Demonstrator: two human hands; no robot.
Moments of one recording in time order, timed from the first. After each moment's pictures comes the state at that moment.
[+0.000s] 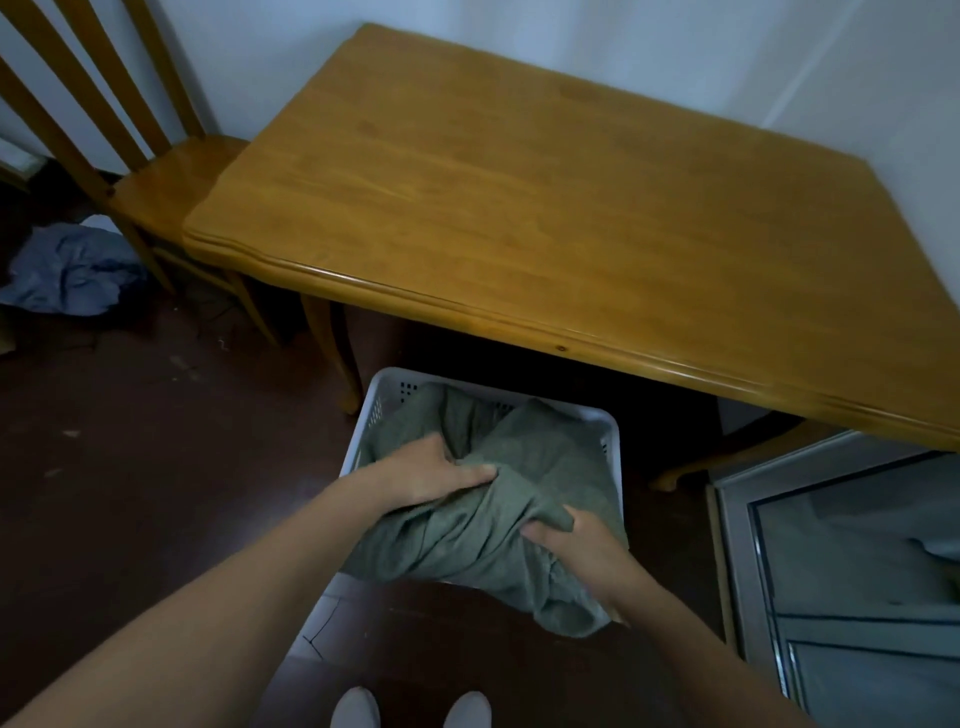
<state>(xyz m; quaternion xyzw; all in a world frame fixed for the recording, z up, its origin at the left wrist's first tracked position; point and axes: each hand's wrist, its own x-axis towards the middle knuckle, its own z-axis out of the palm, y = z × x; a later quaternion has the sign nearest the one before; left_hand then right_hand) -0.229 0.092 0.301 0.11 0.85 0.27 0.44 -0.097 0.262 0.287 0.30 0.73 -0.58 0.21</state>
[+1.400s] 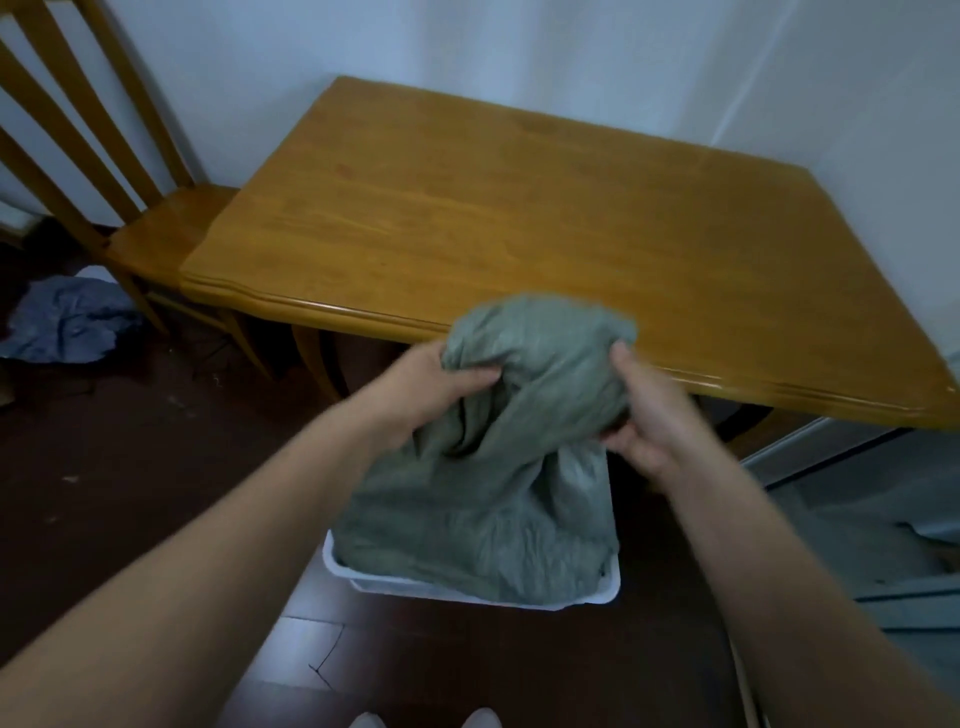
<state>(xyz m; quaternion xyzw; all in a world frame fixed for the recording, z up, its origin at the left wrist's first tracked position) -0.233 0.113 0.405 0.10 0.69 0.63 0.33 -0.142 0.296 0.428 0.37 0.54 -0.75 -0.01</state>
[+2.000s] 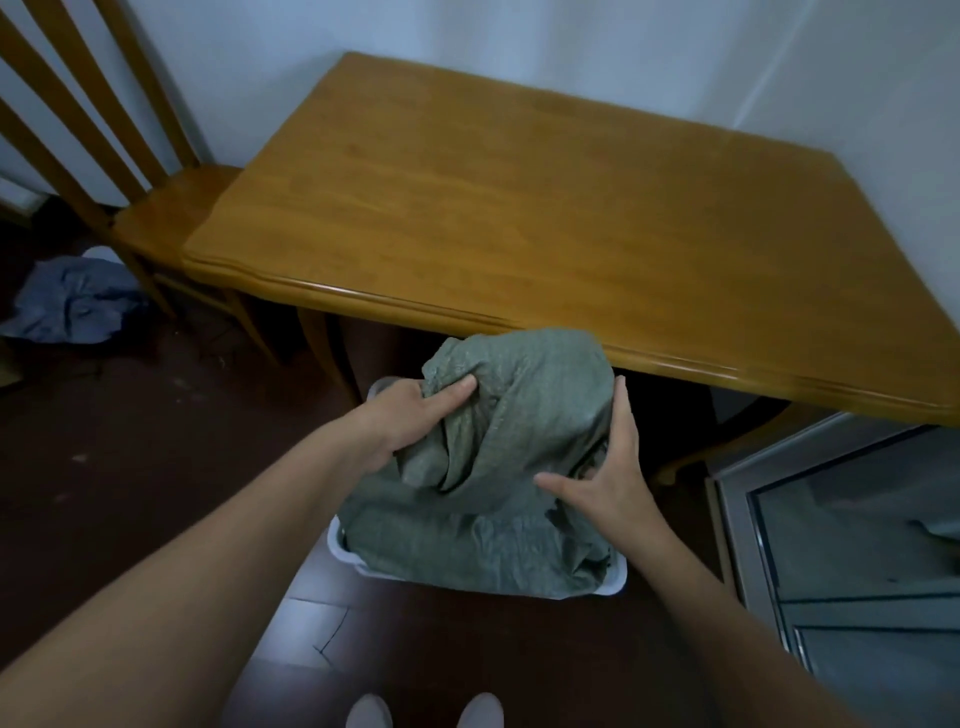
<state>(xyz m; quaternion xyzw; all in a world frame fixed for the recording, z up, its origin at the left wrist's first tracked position) -0.238 0.095 0.348 -0.01 0.73 0.56 0.40 -0.101 0.281 0.325 0.19 0.84 -0.52 -0.04</state>
